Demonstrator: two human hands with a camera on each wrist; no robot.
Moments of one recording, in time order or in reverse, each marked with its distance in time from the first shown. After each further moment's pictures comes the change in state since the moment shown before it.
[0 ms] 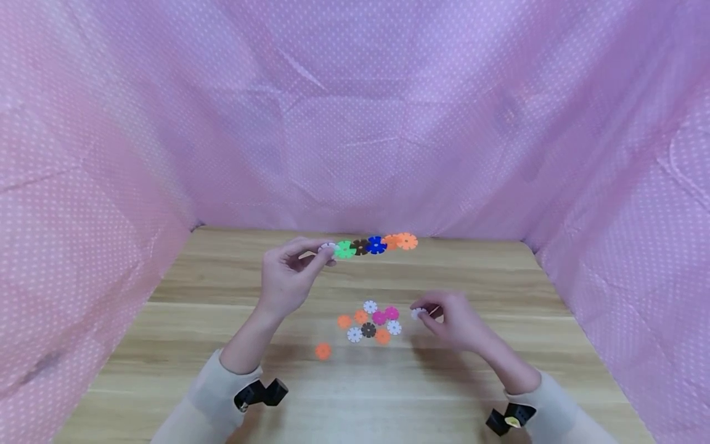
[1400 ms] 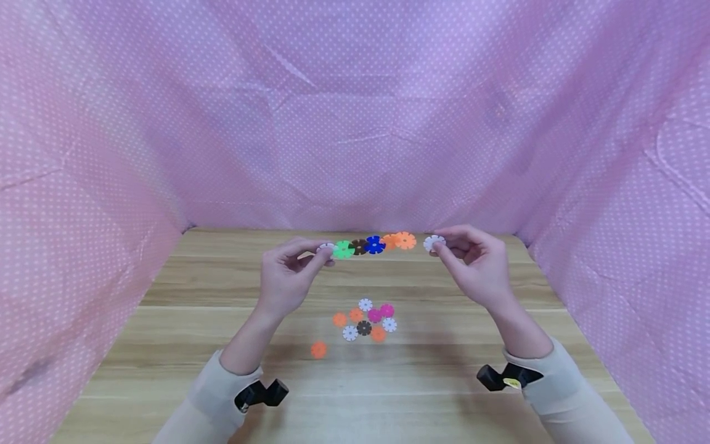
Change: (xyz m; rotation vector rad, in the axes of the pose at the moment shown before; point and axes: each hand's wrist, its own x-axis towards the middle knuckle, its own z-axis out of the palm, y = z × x) left_hand 0.001 -0.005 0.006 0.001 -0.016 -0.005; right_hand 0.045 -0.049 -0.071 0.560 0.576 -0.208
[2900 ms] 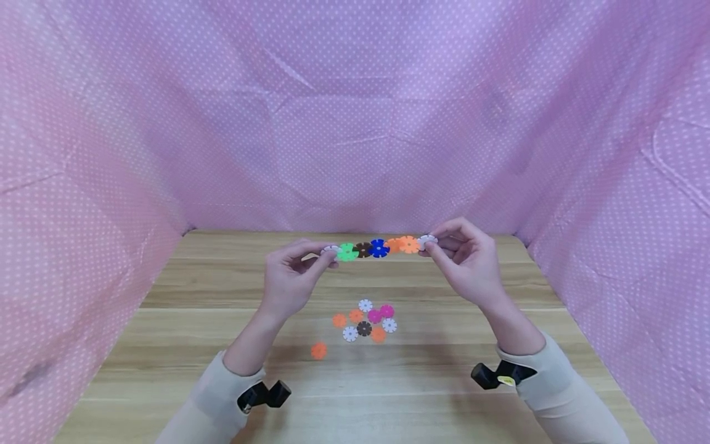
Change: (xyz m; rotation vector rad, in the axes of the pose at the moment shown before) left_hand -0.001 0.004 0.005 0.003 -0.023 -0.032; right_hand 0.005 -0.006 0.010 0.089 -0.062 0.024
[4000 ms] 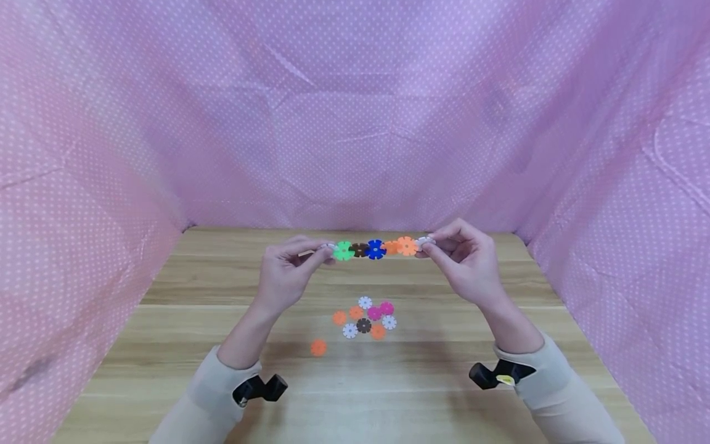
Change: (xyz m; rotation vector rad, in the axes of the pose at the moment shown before) left_hand 0.004 0.001 -0.010 0.048 -0.058 -0.037; right_hand -0.001 0.001 0.003 0.109 -0.029 -0.064
